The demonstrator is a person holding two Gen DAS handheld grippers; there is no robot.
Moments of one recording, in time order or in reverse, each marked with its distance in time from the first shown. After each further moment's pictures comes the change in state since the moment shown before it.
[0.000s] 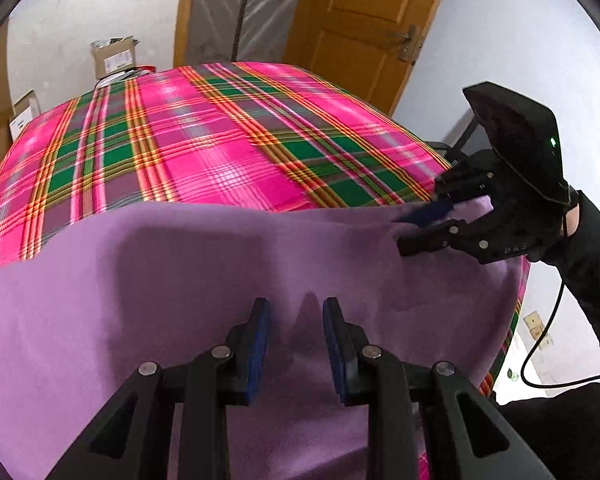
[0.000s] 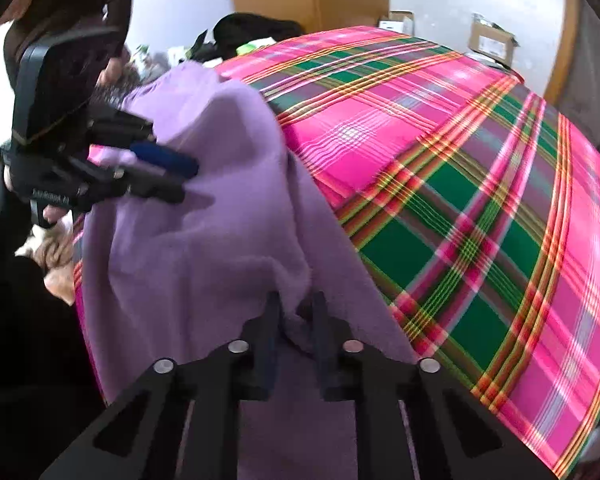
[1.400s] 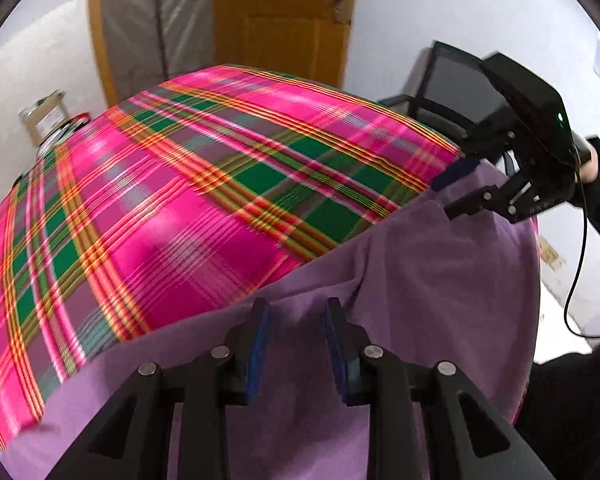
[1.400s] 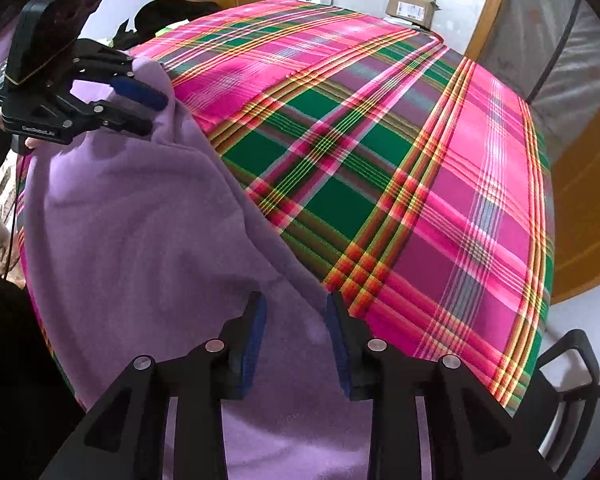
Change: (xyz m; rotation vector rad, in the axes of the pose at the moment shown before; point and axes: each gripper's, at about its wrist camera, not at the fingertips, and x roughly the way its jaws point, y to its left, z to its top) left arm 0.050 -0.022 0.059 0.353 0.093 -0.024; right arm -0.044 -0.044 -0.065 0.146 0.089 -0.236
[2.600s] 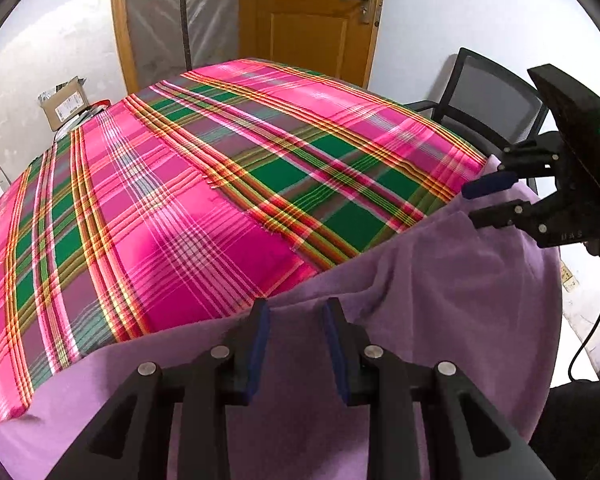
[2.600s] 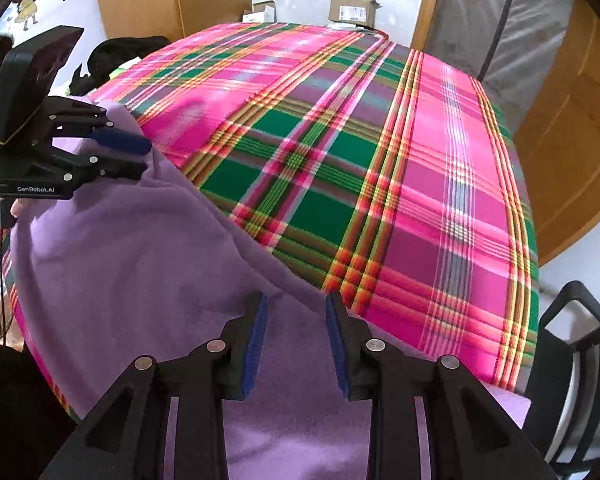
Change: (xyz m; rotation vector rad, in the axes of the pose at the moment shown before) left arm 0.015 0.005 -0.002 -0.101 -0.008 0.043; right arm 0.001 0.012 0.003 0.192 -0.060 -0.094
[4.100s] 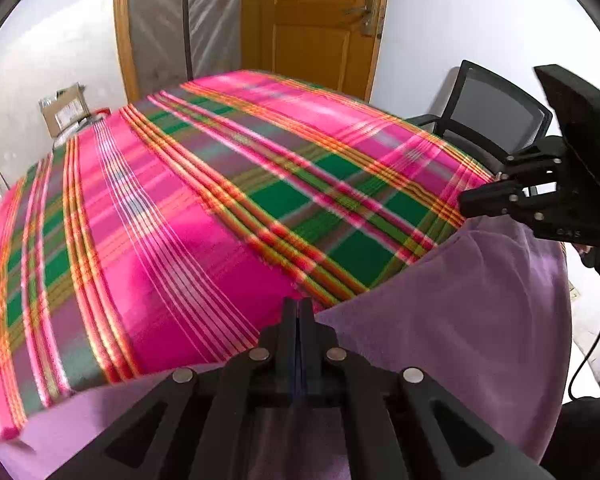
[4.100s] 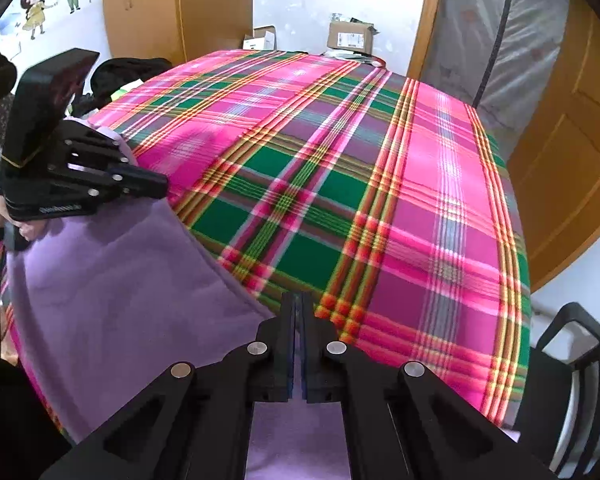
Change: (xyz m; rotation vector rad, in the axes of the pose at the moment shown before) left arm 0.015 0.000 0.014 -0.012 -0.062 0.002; right arm 0.000 -0.006 0.017 -0.006 -0.106 -0.004
